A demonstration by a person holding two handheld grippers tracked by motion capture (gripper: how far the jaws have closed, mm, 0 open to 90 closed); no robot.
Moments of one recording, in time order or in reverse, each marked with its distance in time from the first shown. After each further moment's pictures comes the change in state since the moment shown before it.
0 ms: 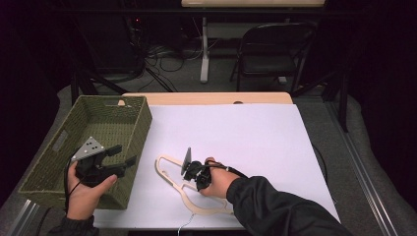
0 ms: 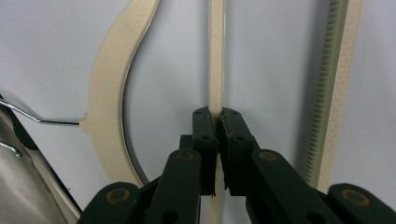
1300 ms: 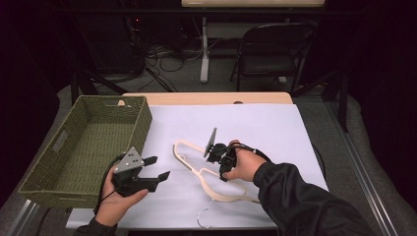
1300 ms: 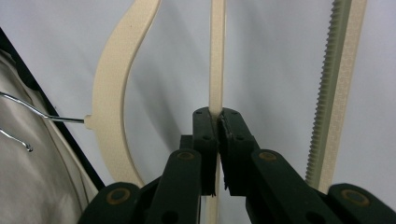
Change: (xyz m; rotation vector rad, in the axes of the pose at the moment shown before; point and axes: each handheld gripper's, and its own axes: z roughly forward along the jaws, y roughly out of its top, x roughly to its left) left arm -0.070 -0.006 0.053 0.068 -0.195 0.176; right arm -0.050 -0.045 -0.056 -0.027 0.039 0.040
